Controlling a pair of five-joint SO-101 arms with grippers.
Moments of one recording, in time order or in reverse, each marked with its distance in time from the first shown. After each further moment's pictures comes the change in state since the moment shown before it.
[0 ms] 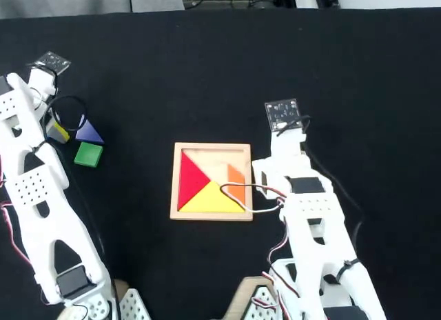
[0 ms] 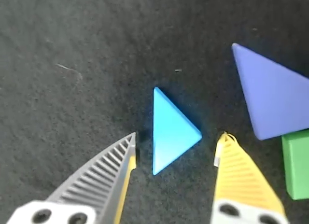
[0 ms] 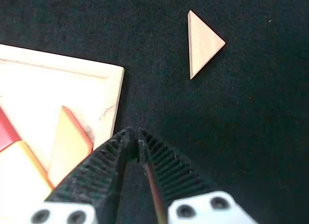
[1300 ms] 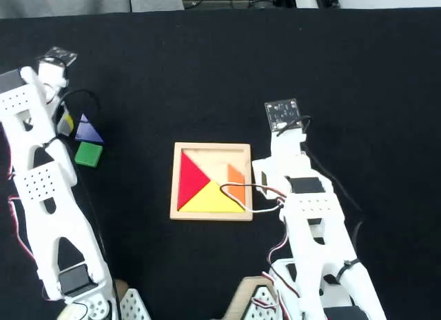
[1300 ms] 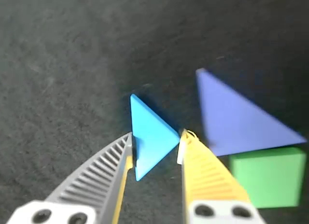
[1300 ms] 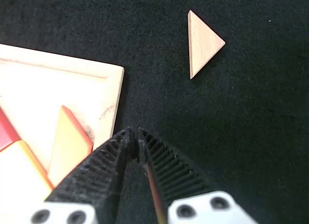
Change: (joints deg) left arm 4.8 -3.6 0.1 5.3 12.0; right arm 0.0 0.0 0.0 0.0 0.0
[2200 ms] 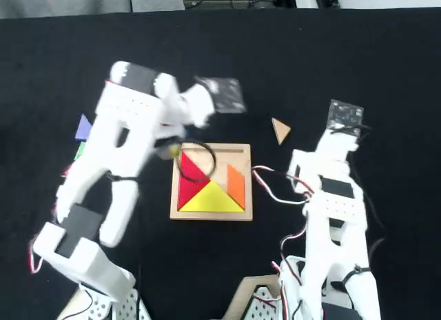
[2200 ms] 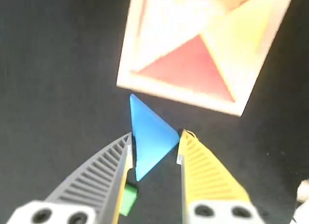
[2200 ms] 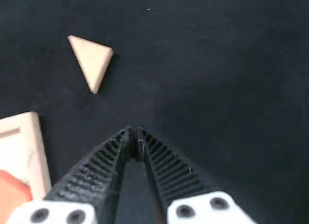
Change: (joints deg) left arm 45.2 -62.7 68.4 -4.6 -14.4; right arm 17.1 0.0 0.0 -2.9 -11.1
